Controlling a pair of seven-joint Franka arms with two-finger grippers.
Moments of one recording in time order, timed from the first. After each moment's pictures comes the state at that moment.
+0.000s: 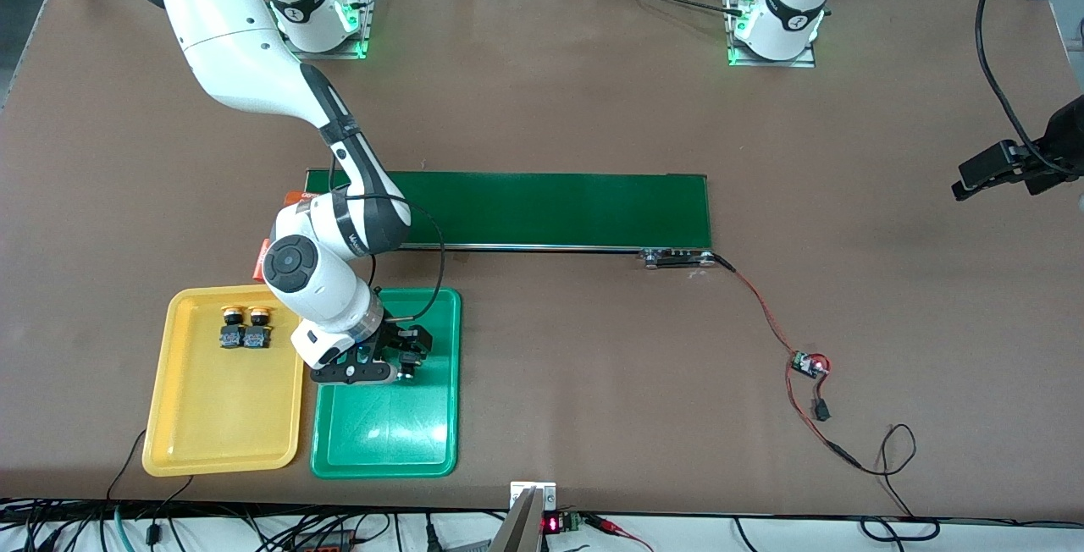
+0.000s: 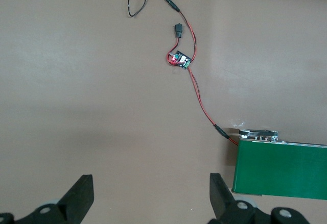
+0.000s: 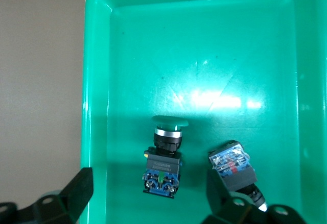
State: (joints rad) left arm 0.10 0.09 -0.04 -1.51 -0.02 1.63 -0.05; right arm 0.32 0.87 0.03 -1.30 0.05 2.41 0.29
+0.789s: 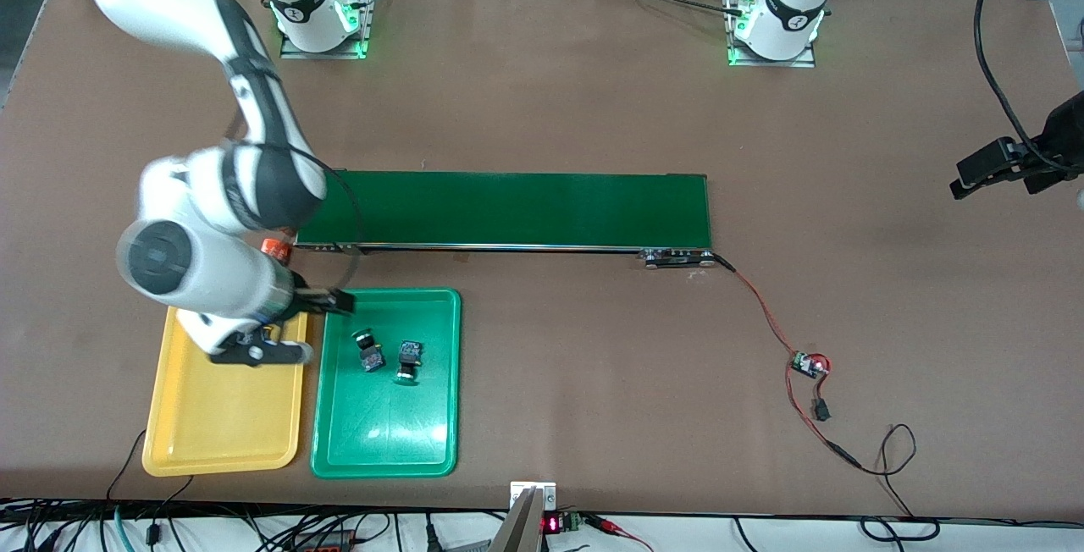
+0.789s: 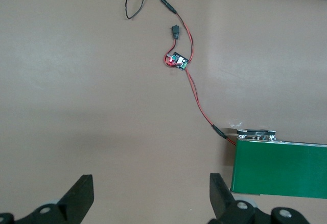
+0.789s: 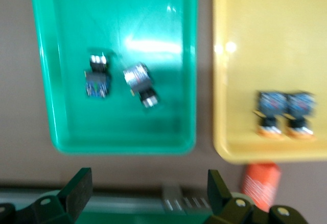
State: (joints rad) left arm 0.09 0.08 -0.05 -1.51 -0.02 1.63 -0.05; right arm 0.25 0.61 -0.04 -1.24 0.04 1.77 0.17
